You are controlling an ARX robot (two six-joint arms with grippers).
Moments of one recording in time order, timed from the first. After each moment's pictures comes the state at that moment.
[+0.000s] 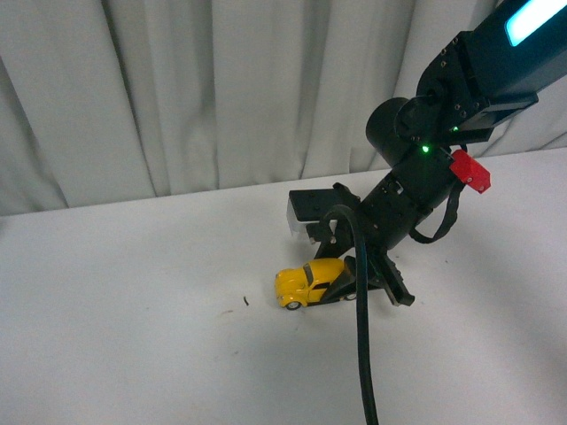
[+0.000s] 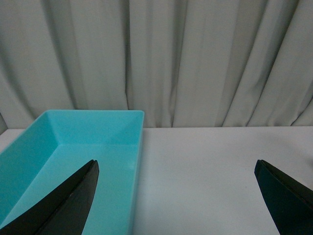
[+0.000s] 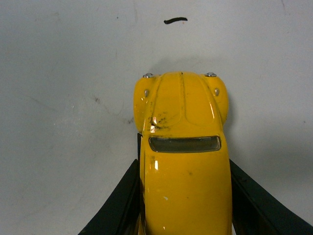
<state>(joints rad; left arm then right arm) 0.00 0.00 0.01 0.00 0.00 0.00 0.06 2.38 1.58 -0.63 -0.58 -1.48</state>
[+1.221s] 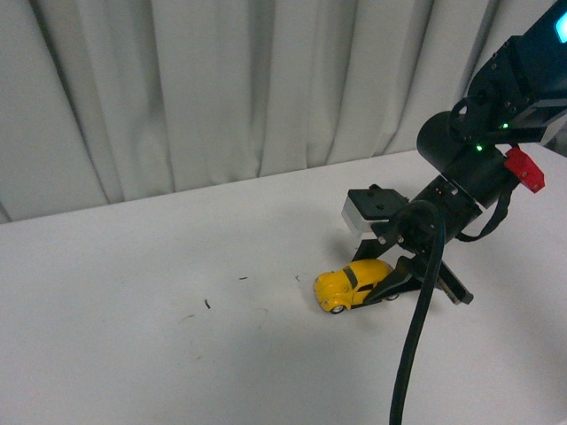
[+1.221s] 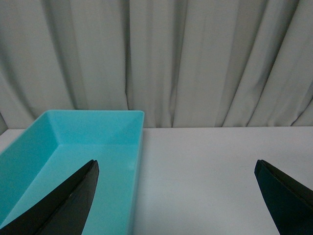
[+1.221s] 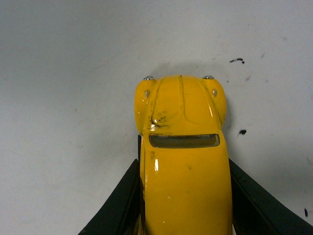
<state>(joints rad) 0.00 0.00 0.01 0.00 0.00 0.00 -0.18 2.33 1.44 -0.70 -0.67 -1.72</state>
